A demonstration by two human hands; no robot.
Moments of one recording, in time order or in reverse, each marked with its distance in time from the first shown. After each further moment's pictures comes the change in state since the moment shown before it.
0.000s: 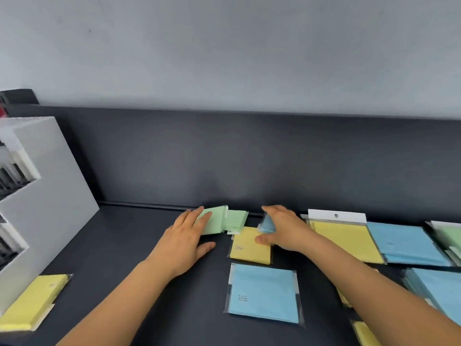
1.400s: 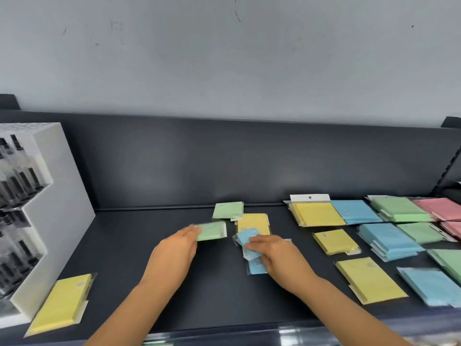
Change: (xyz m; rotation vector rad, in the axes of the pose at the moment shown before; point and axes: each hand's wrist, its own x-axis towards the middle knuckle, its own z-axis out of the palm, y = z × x) left_hand -0.067 -0.038 -0.004 -0.162 0.311 0.132; right_hand -0.113 -0.065 0.066 -0.127 0.306 -0.105
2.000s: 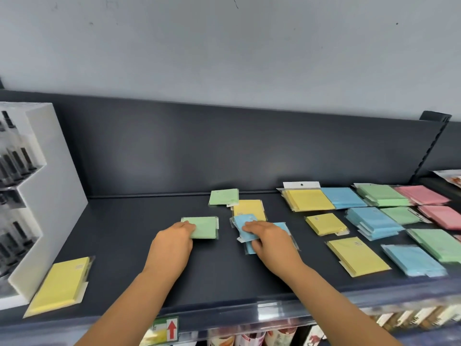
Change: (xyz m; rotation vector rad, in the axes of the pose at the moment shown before) left_hand -0.011 -0.006 0.017 -0.024 -0.065 -0.080; right_hand -0.006 -0.018 0.018 0.061 0.098 0.138
